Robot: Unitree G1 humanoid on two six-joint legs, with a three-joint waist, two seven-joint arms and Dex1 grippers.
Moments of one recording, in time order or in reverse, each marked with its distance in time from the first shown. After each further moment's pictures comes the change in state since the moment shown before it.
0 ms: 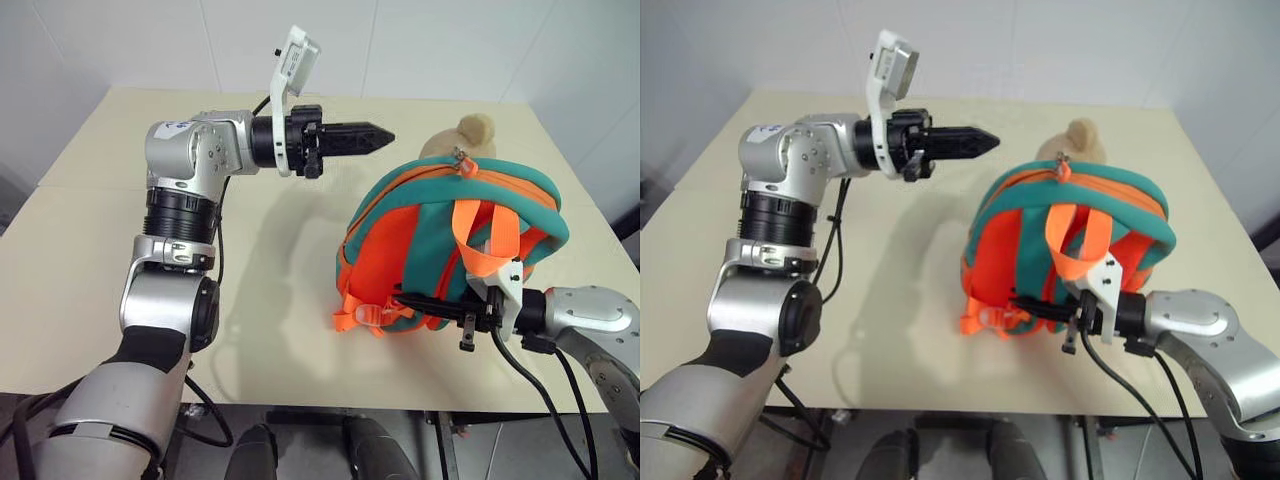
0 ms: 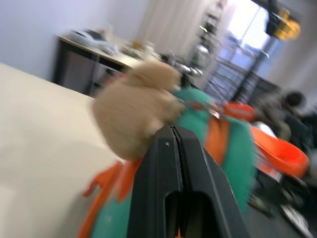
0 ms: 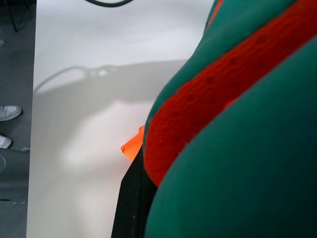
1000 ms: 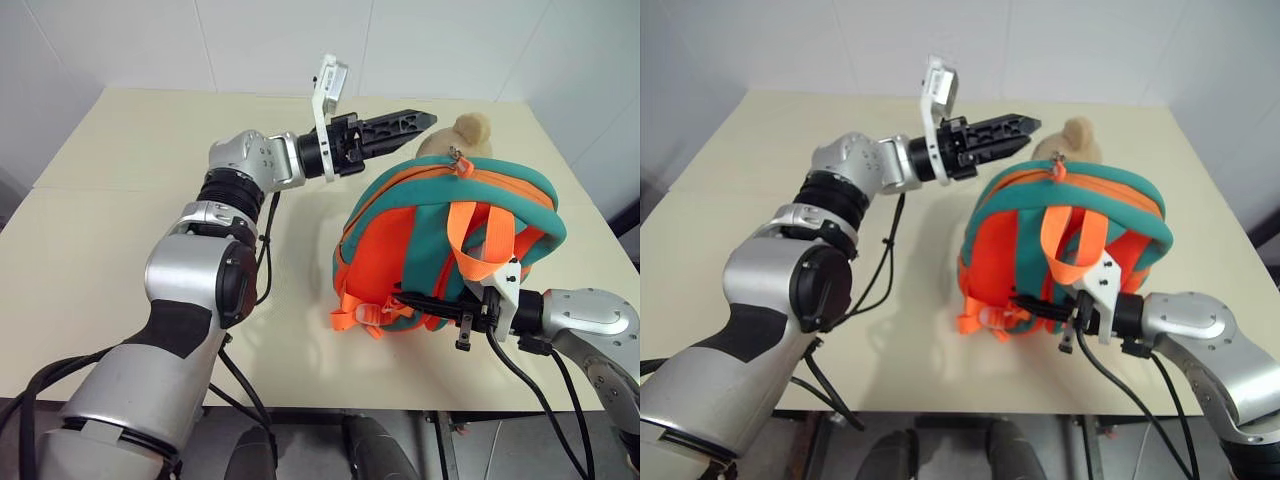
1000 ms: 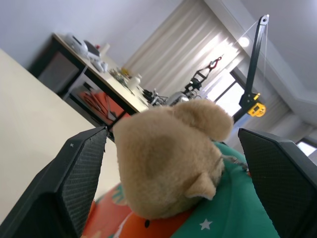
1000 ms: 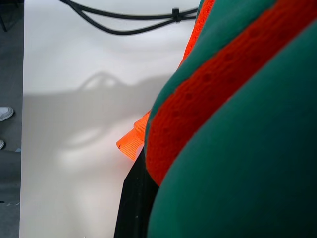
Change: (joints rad) left arm -0.187 -0.141 0.141 0.570 0.007 -0.094 0.023; right arm 0.029 0.001 -0.006 -0.021 -0.004 0.002 -0.047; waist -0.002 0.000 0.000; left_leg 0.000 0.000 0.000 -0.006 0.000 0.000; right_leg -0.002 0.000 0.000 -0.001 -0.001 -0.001
